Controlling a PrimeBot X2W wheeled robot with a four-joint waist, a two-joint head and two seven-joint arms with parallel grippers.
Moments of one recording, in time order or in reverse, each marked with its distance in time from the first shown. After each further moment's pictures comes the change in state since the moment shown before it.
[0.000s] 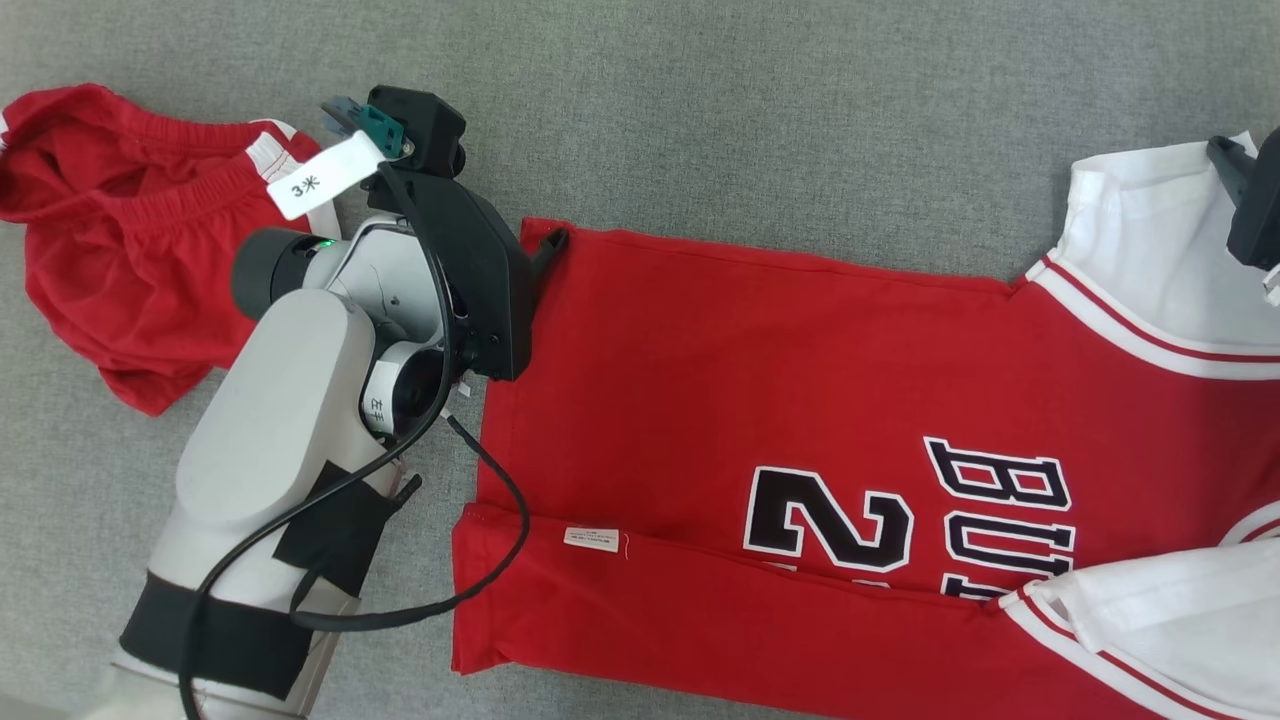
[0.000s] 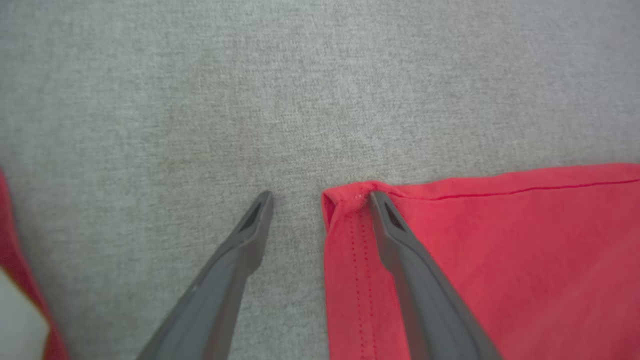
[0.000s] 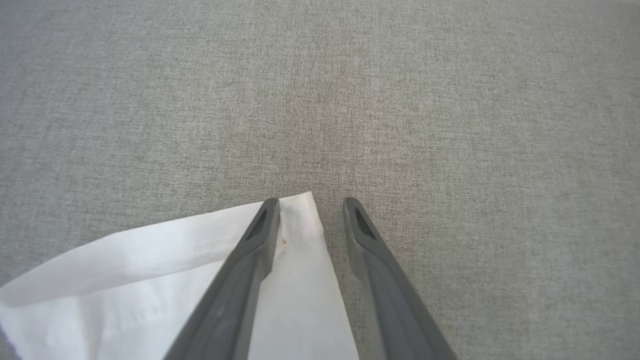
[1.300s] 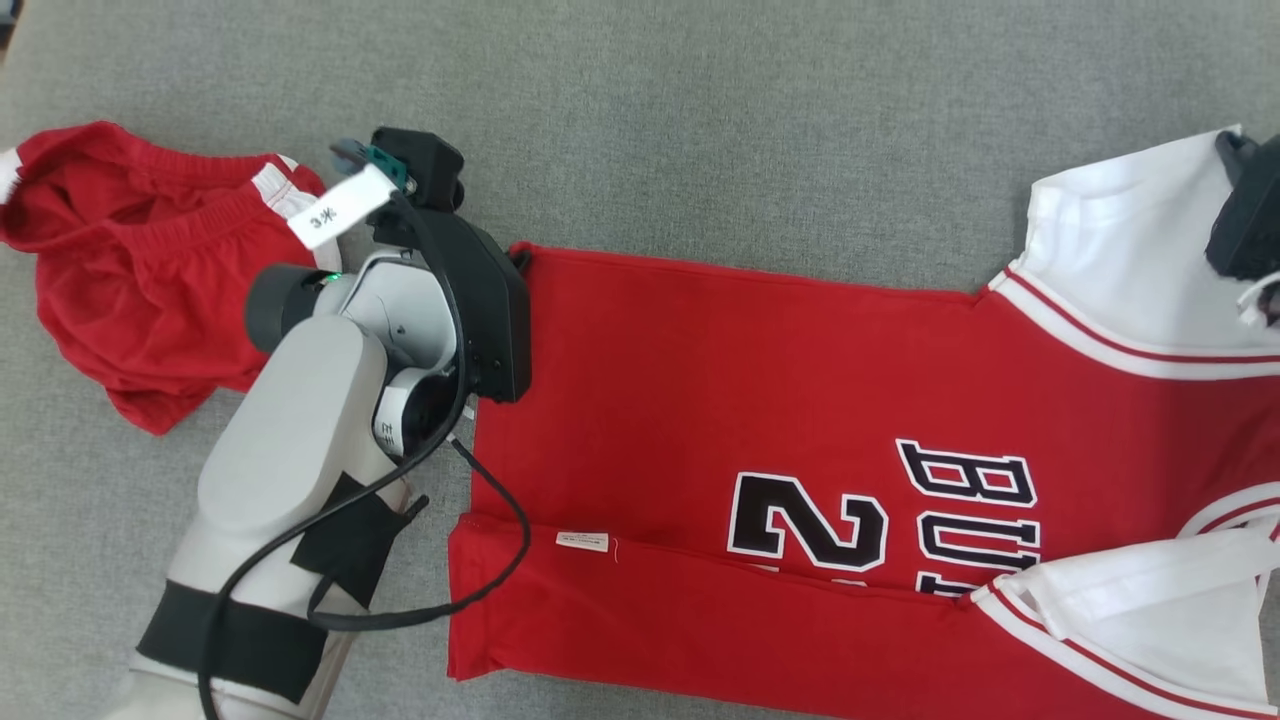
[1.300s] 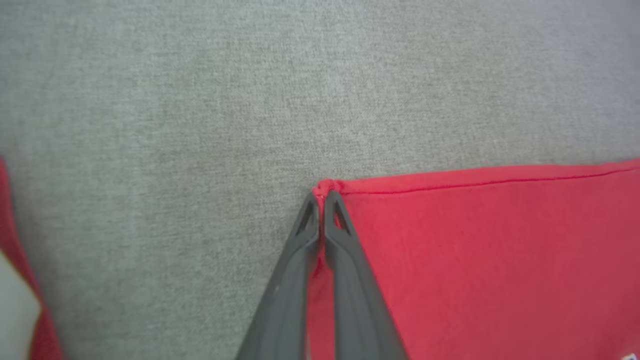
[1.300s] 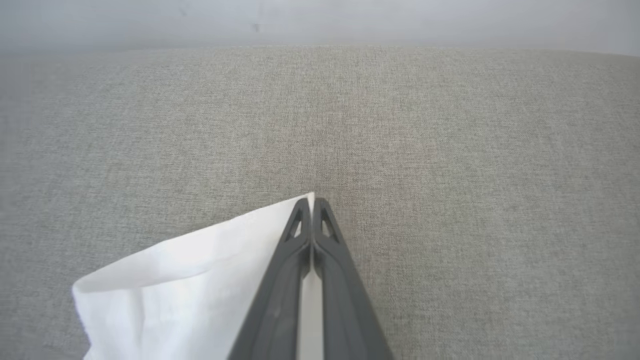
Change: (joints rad) left arm 0.002 -0.012 -0.008 0.109 -0.003 -0.006 -0.124; right arm 0.021 0.029 -0.016 0.043 0.020 0.012 -0.158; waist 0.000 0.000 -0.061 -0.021
